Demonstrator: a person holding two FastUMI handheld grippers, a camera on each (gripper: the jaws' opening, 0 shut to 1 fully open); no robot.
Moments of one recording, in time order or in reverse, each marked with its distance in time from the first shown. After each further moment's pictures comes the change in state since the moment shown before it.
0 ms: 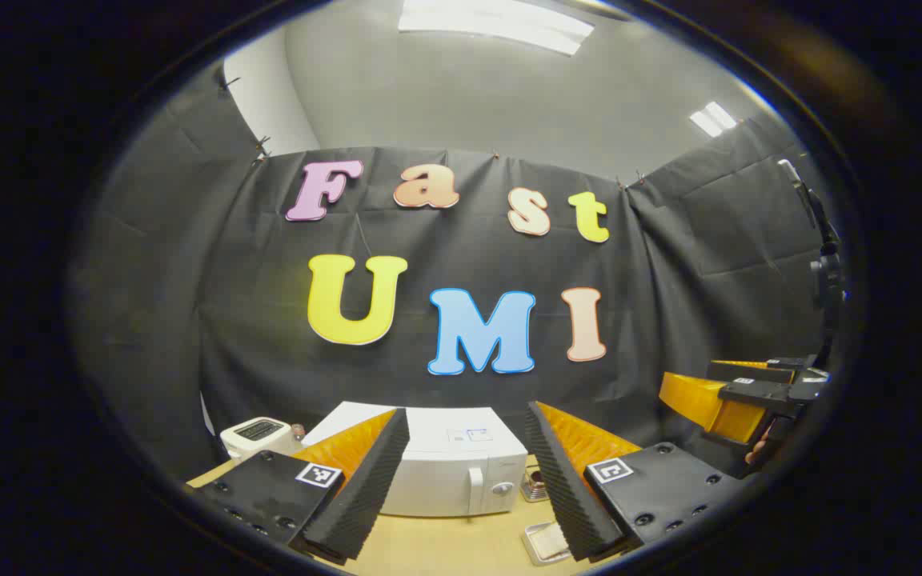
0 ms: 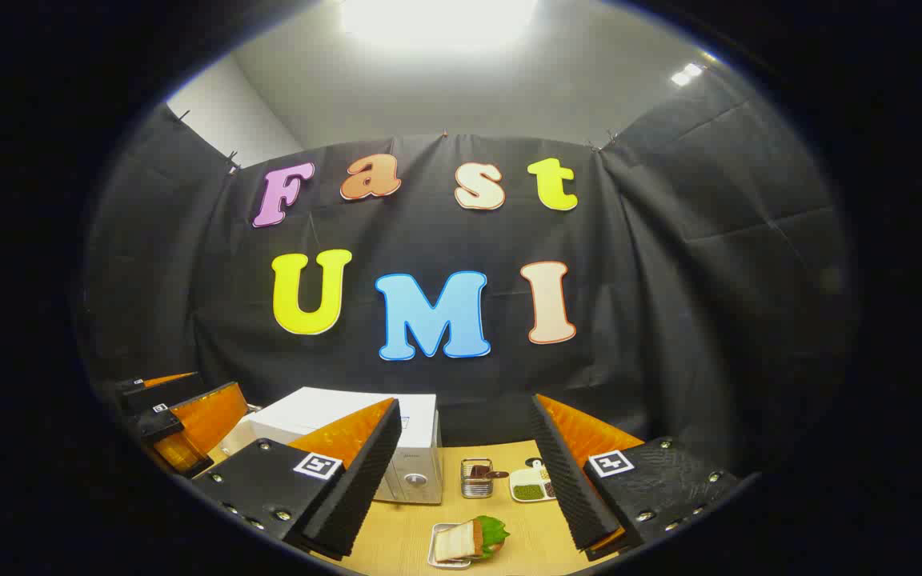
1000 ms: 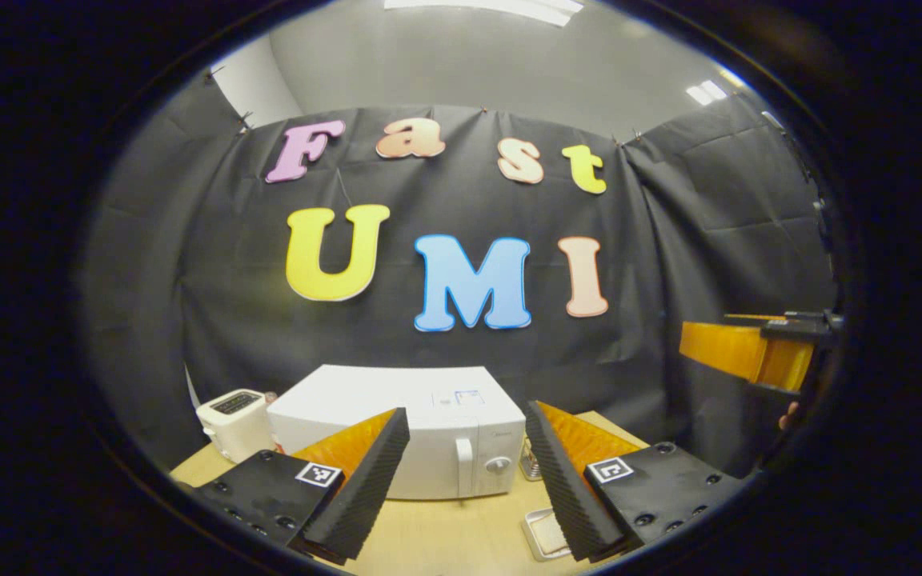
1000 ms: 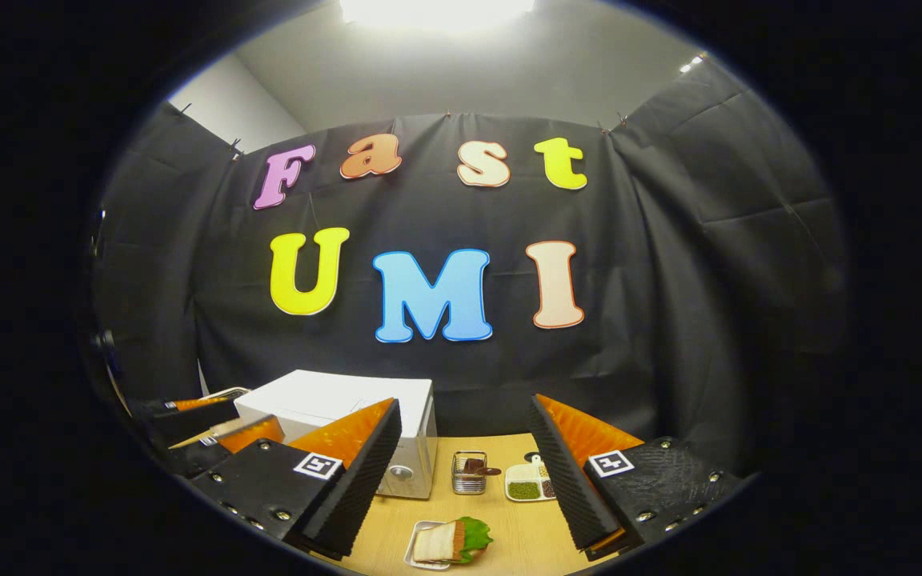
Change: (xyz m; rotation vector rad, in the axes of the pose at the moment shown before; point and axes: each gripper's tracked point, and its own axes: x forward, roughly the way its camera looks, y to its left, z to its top) left arm 0.066 -0.031 -0.113 0.023 0.167 -0.005; right arm 0.044 -0.032 -0.036 -0.006 0.070 0.042
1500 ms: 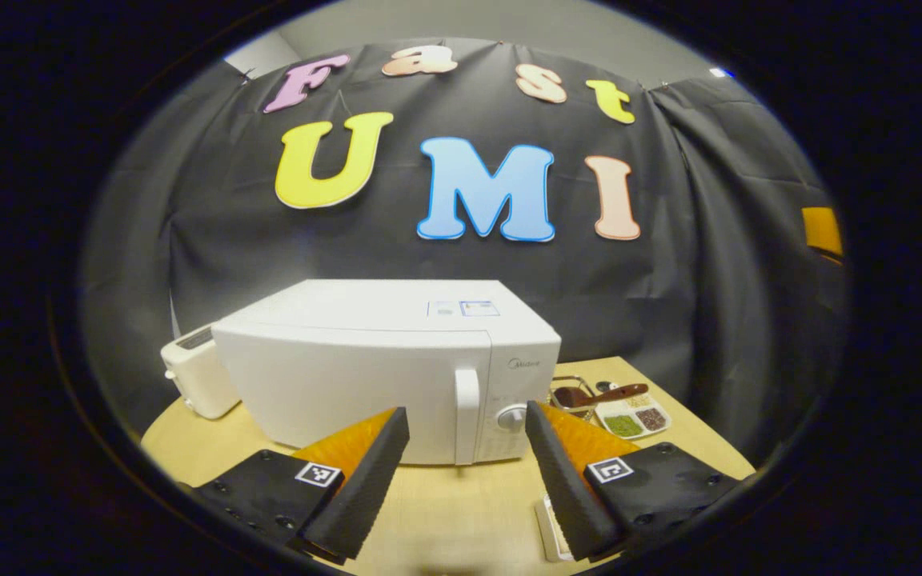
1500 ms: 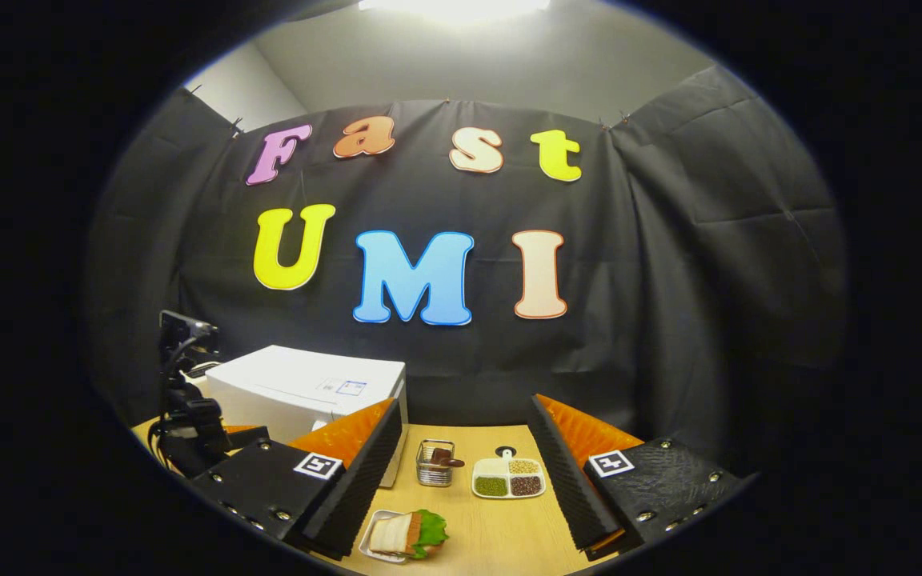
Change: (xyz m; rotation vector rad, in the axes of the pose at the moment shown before) left arm 0.106 0.005 -0.136 -0.030 0.248 0.059; right arm 0.013 -0.037 -0.028 -0.067 0.046 -0.029
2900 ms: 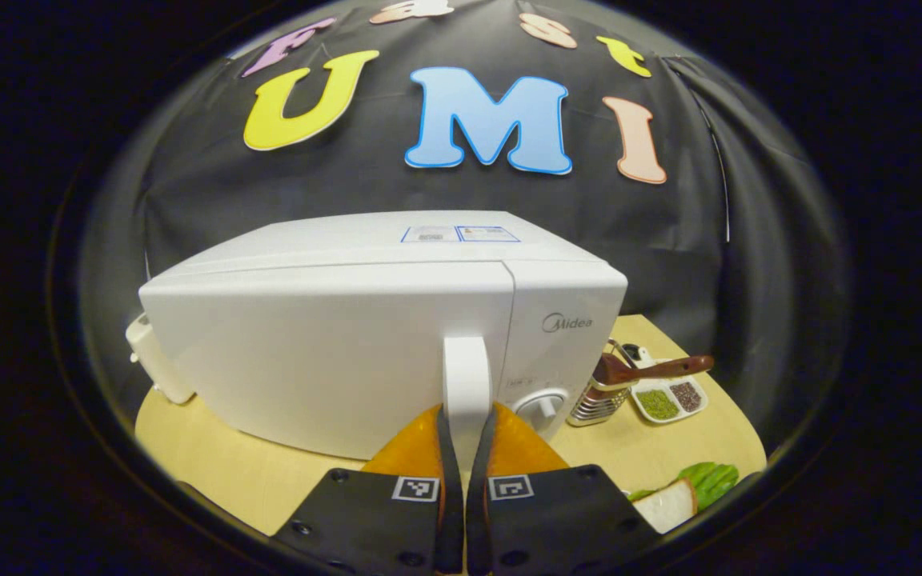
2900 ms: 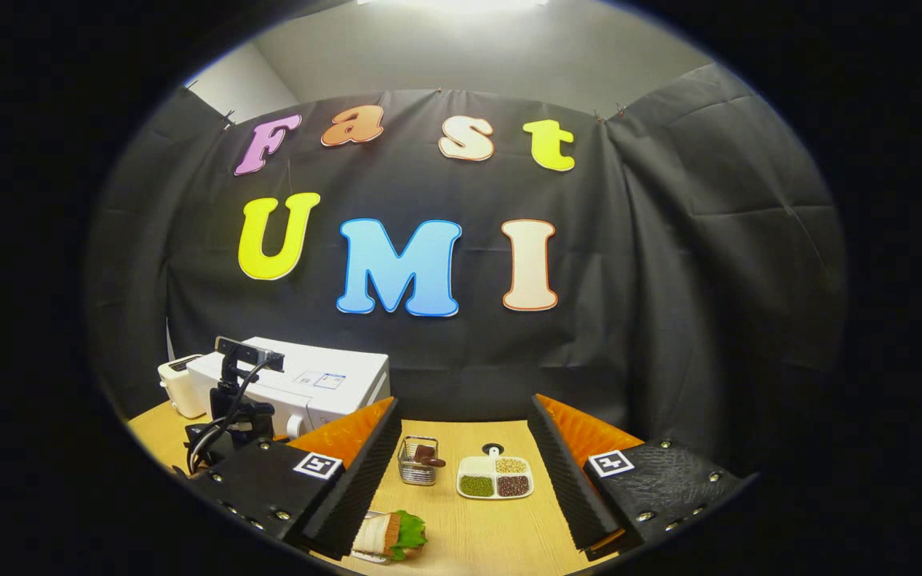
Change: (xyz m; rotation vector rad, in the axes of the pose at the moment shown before) left arm 0.084 -0.004 -0.042 0.003 0.166 -0.012; right arm 0.016 -0.021 -0.004 -0.005 0.015 -0.037
